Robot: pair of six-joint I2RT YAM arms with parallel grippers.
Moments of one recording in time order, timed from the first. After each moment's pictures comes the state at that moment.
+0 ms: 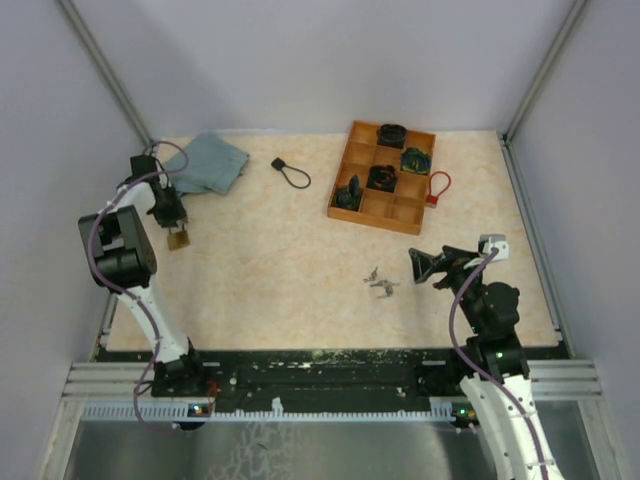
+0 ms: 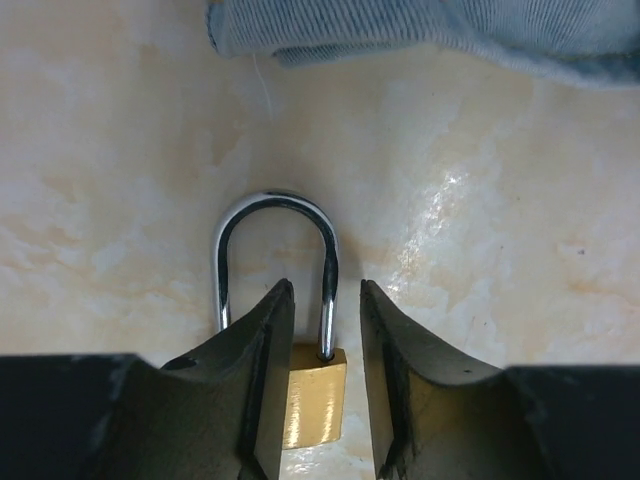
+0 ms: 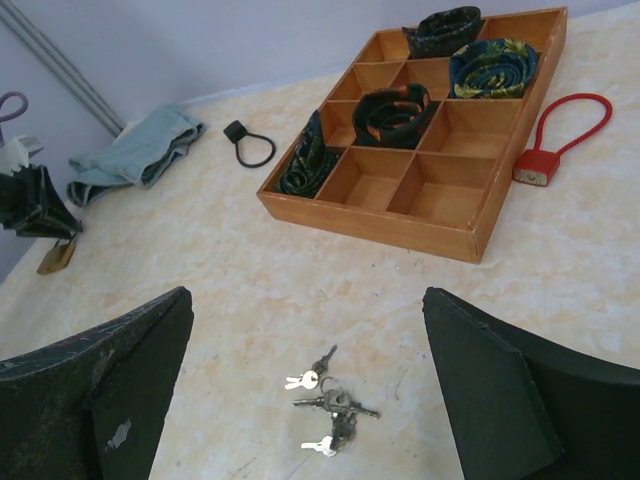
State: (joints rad) left arm 0.26 2.02 1.43 -0.50 0.03 -0.16; right arm 0.18 0.16 0.31 -0.13 -0.13 0.39
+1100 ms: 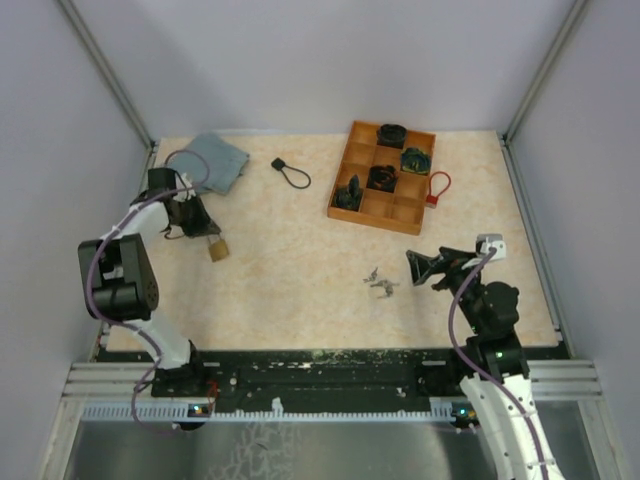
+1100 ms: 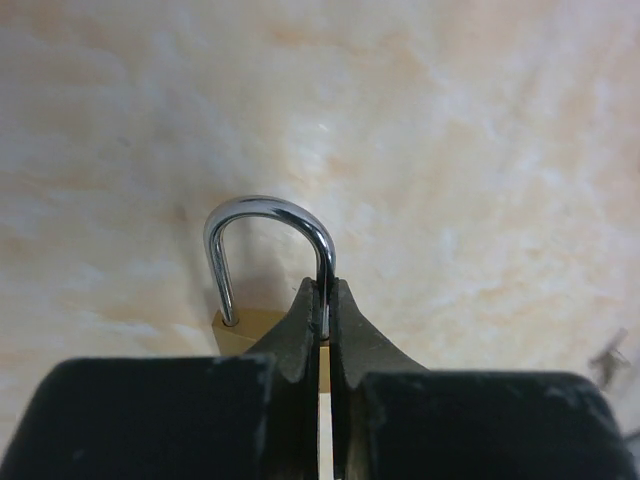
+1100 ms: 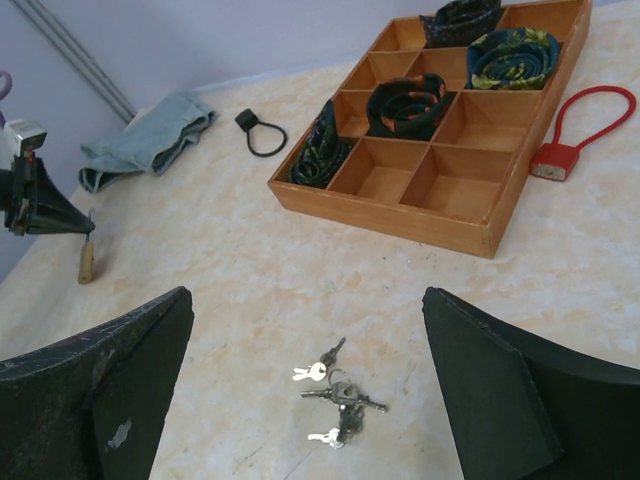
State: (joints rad) left arm 0.14 1.77 1.19 -0.49 0.31 -0.27; right arm 0.18 0.16 0.31 -0.14 -0.15 0.39
